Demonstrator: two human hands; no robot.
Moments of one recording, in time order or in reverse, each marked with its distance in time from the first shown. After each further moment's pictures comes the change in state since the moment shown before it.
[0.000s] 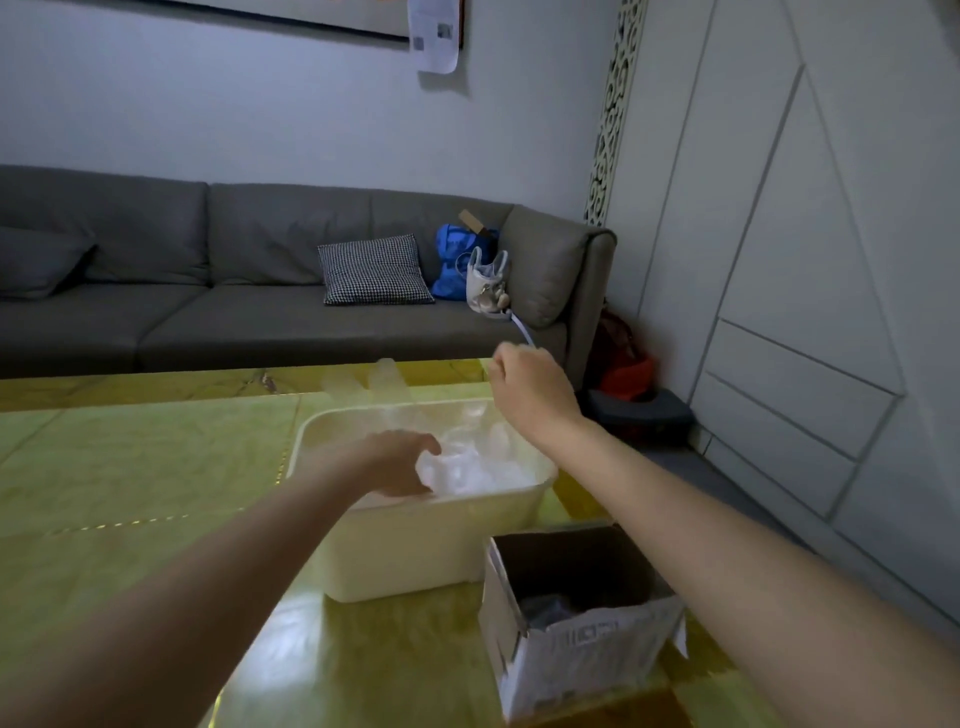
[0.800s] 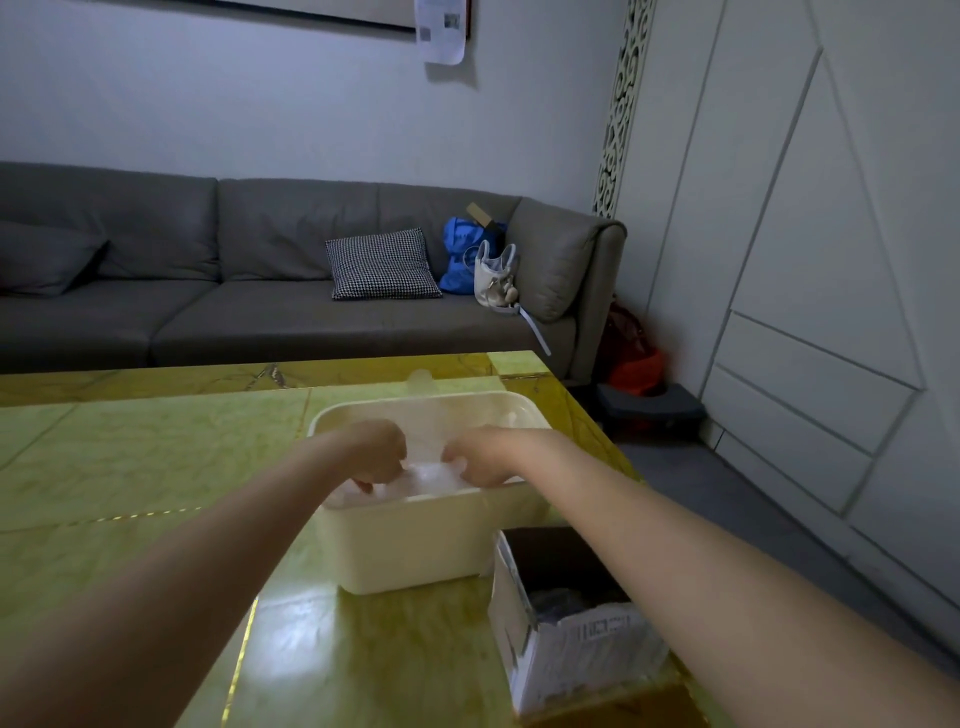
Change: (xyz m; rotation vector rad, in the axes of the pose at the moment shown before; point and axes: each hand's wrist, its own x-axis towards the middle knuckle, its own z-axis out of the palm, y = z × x) left_hand 0.000 -0.019 -0.004 -0.137 -0.057 -0.166; right_hand -0.005 -0.006 0.053 -0.196 -0.797 -0.128
